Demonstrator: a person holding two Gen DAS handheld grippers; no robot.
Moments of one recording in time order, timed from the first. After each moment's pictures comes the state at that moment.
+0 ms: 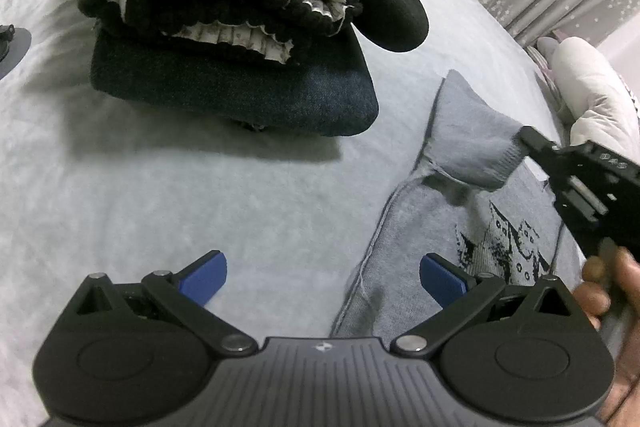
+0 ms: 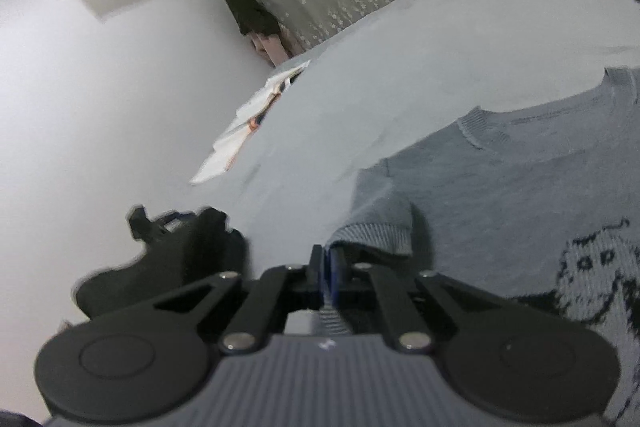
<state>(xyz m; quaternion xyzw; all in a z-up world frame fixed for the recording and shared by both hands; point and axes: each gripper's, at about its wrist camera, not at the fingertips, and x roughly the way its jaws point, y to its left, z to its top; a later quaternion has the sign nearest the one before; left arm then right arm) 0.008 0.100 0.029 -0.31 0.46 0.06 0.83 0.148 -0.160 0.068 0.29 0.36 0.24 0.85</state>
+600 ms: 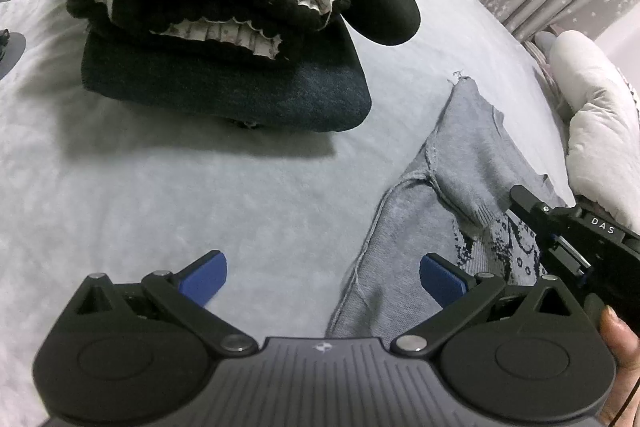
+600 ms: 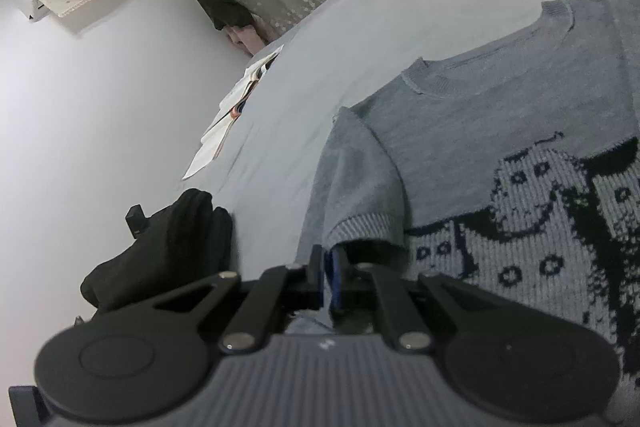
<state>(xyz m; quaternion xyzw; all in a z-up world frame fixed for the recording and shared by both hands) 0.010 0.096 0.030 -0.30 0.46 0.06 0.83 0.132 -0.193 0.032 0.32 0.39 0.22 0.84</state>
